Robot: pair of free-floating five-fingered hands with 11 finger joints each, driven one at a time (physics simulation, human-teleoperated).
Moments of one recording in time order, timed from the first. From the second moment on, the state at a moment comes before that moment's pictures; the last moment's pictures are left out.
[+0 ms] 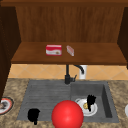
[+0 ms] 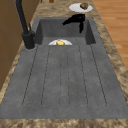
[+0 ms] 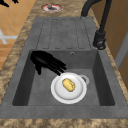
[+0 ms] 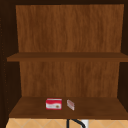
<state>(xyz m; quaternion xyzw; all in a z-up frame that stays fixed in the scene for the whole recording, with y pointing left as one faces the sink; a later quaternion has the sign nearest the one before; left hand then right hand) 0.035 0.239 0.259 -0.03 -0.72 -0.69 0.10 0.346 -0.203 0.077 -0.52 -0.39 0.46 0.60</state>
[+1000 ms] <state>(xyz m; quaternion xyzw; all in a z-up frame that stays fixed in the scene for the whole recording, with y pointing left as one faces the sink) 0.035 0.239 0.258 -0.02 -0.72 -0.69 0.10 0.411 -0.203 -0.023 -0.38 -0.46 0.58 0.55</state>
